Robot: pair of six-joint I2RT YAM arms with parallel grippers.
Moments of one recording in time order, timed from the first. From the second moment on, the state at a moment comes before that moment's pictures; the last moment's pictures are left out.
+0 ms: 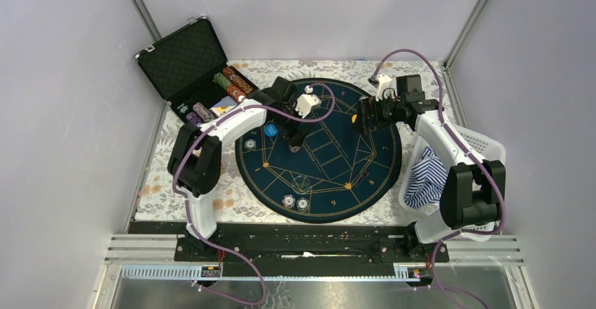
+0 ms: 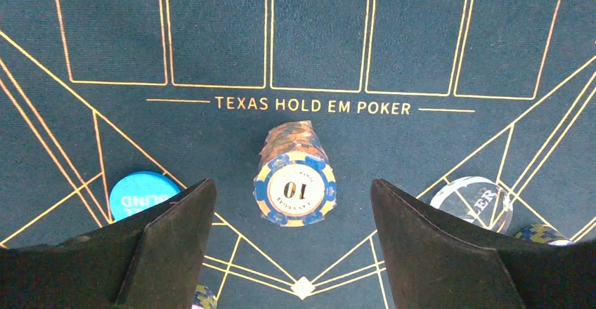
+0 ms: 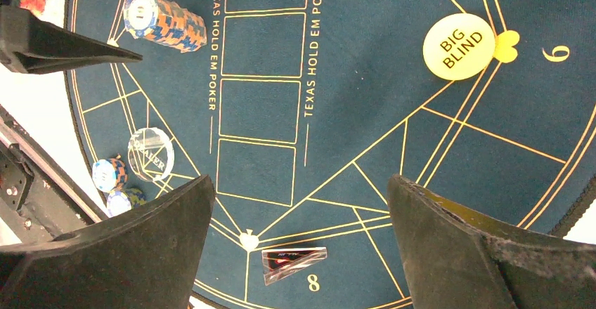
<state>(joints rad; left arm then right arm) -0.54 1.88 1.49 -0.65 0.32 0.37 0.14 1.52 1.17 -0.54 -0.56 -0.11</state>
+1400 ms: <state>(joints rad) -0.18 1.82 1.49 -0.73 0.32 0.44 0.14 1.52 1.17 -0.55 -0.56 -0.11</state>
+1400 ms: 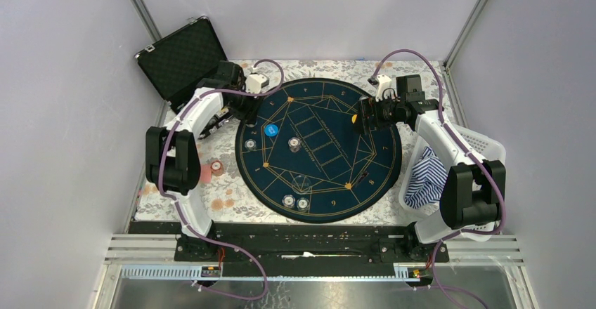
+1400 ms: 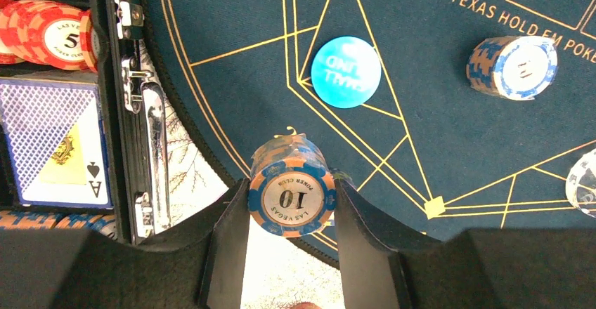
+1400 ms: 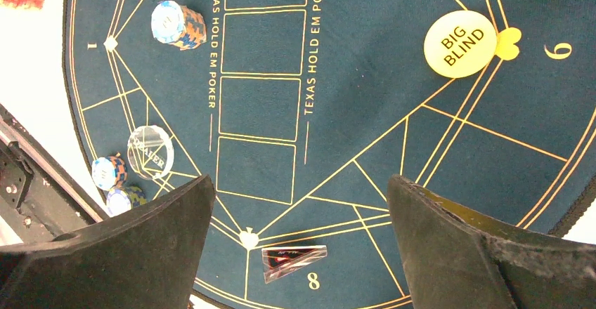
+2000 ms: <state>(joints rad) -0.16 1.89 1.43 -0.68 0.32 0.45 0.14 1.52 1.17 -0.55 -0.56 -0.11</state>
